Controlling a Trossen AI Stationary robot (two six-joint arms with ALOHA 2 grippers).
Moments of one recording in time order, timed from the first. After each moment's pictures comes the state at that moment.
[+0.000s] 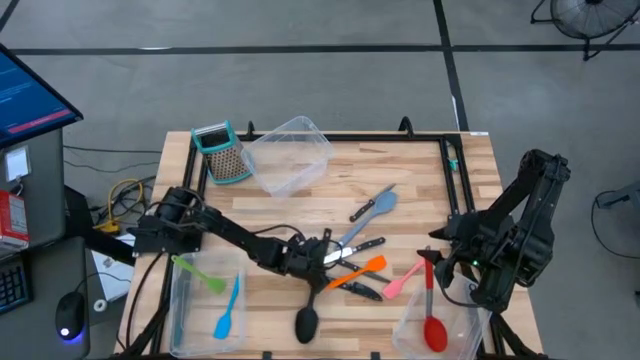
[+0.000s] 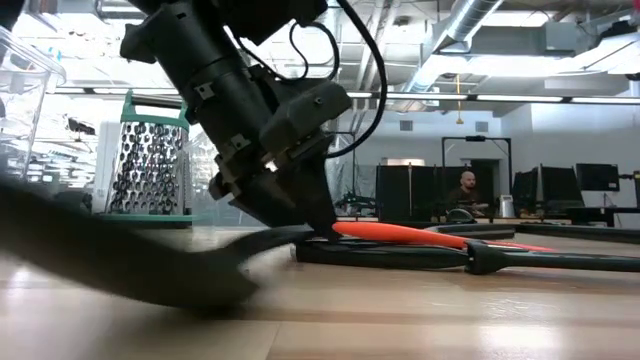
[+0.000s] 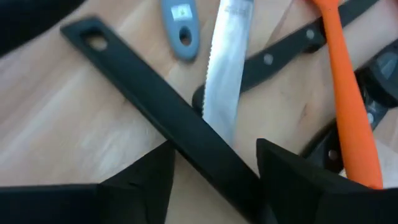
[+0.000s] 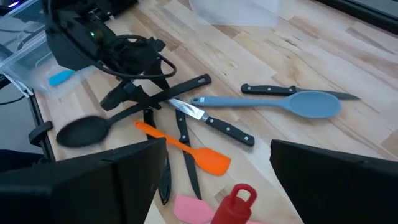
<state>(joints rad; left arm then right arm) -0.35 1.98 1.12 -0.15 -0.39 -0.83 1.03 1.25 1.30 -1.49 0.87 1.69</state>
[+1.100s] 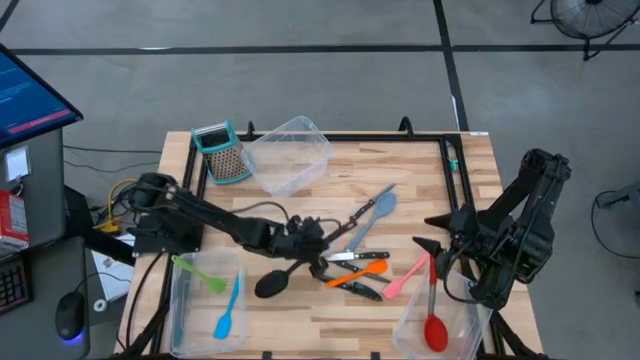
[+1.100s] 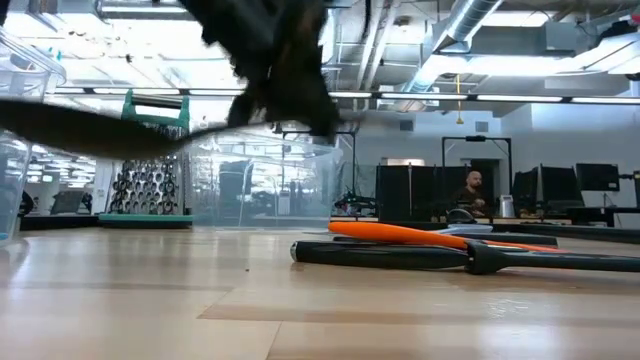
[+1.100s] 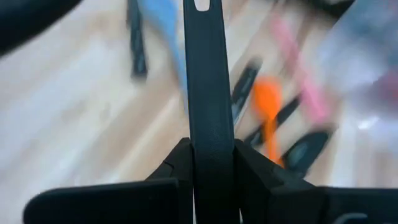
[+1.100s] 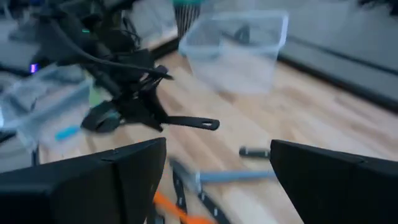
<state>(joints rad) -0.29 1.71 1.11 -0.16 -0.45 -0.71 0.99 1.24 1.30 -1.48 1.12 1.64</state>
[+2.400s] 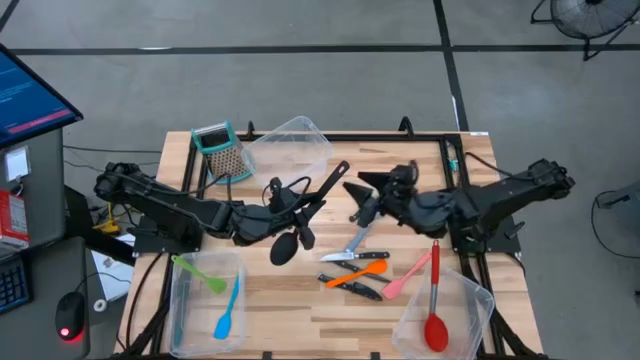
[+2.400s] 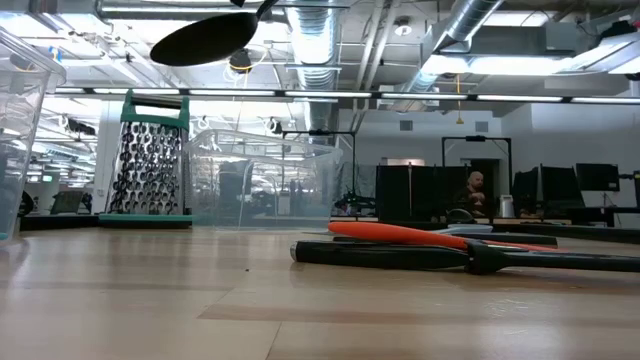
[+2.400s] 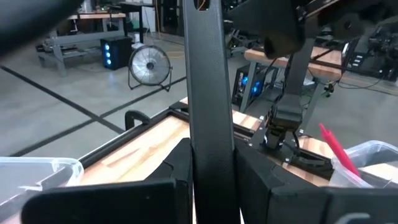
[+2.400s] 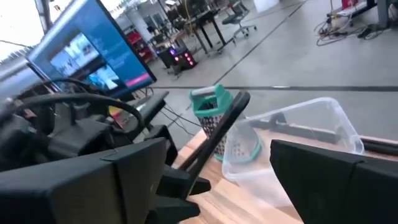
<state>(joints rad) -0.31 1.43 1.12 0.12 -0.85 -0.26 0.36 1.34 1.30 -0.18 0.96 0.71</state>
